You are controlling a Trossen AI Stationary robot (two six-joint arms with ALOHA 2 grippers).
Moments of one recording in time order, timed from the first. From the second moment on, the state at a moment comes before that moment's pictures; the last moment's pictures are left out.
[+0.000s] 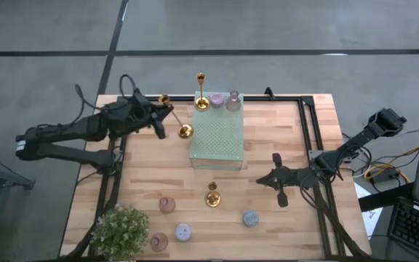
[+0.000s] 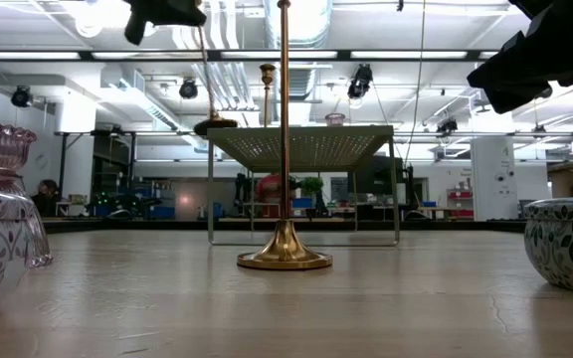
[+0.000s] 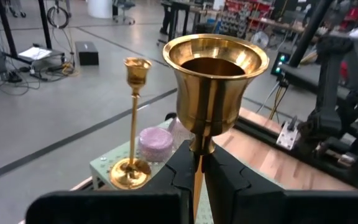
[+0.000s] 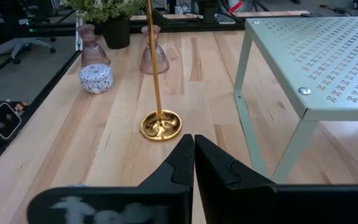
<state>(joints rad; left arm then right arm) 0.14 0.86 0.92 -0.21 -0.43 -0.25 0.57 0.95 0.33 0.22 0.50 0.29</state>
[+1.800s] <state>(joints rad) 0.21 1.28 1.19 -0.18 -0.46 -0.18 0.57 0.95 0.33 0.21 0.50 0.29</state>
